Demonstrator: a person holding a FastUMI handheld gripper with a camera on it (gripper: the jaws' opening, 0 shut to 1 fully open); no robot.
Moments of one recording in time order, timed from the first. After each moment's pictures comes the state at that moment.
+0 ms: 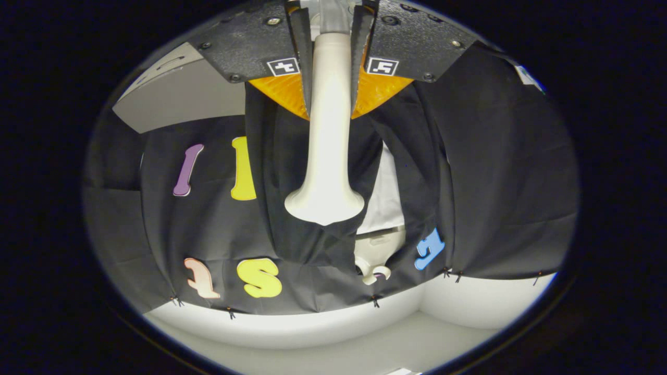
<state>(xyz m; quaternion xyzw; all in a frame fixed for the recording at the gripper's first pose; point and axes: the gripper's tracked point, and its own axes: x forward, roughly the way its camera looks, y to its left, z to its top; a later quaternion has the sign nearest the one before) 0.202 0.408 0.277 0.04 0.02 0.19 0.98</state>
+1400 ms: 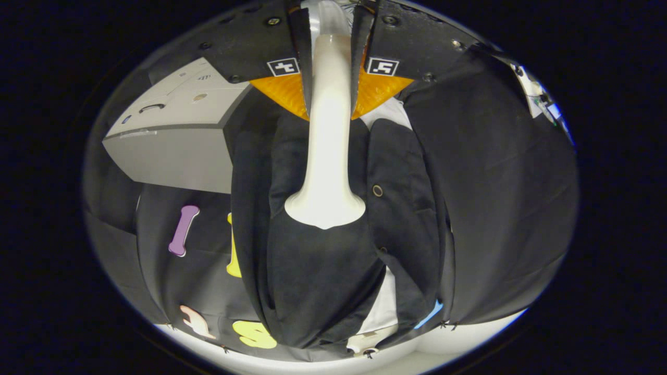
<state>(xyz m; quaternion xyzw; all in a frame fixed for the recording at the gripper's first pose) 0.191 0.416 0.075 -0.01 0.17 0.19 0.97</state>
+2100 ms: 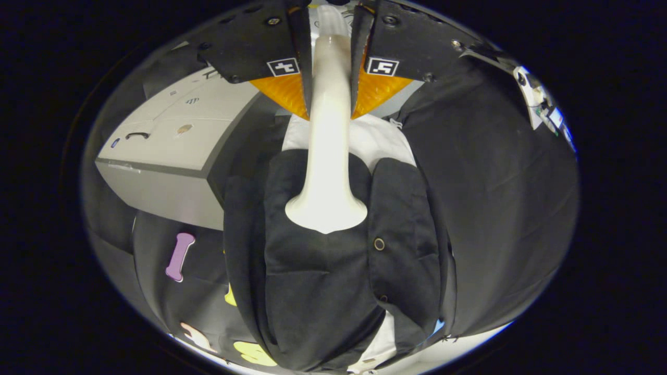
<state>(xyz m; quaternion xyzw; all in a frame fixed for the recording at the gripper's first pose) 0.183 0.411 -0.001 -0.02 0.23 0.18 0.95</state>
